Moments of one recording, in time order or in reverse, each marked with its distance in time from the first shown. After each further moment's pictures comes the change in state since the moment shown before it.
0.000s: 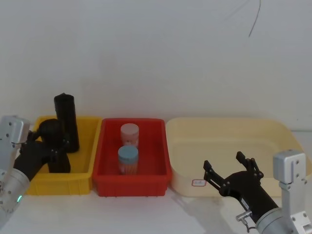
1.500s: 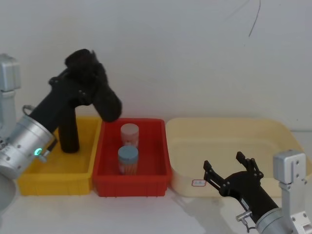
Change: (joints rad) left arm -0.073 -0.074 -0.040 -0.178 -0.273 -0.074 -0.323; right arm 0.000 0.000 0.000 0.000 0.000 0.000 0.000
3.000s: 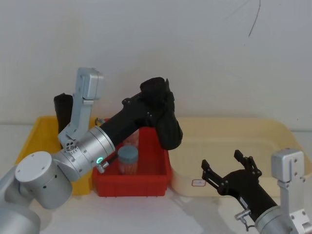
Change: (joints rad) left arm -0.133 -0.113 0.199 0.205 -0.034 0.069 -0.104; right arm 0.005 0.004 -0.003 -0.002 -0.004 0.003 0.009
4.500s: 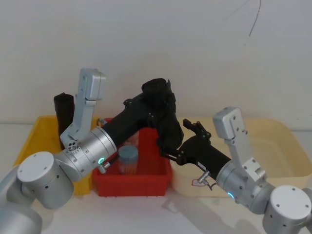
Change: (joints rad) left arm -0.005 -0.003 0.008 0.010 0.001 -0.003 0.005; right arm 0.361 -0.034 -0.136 0.266 -0.080 0.017 0.262
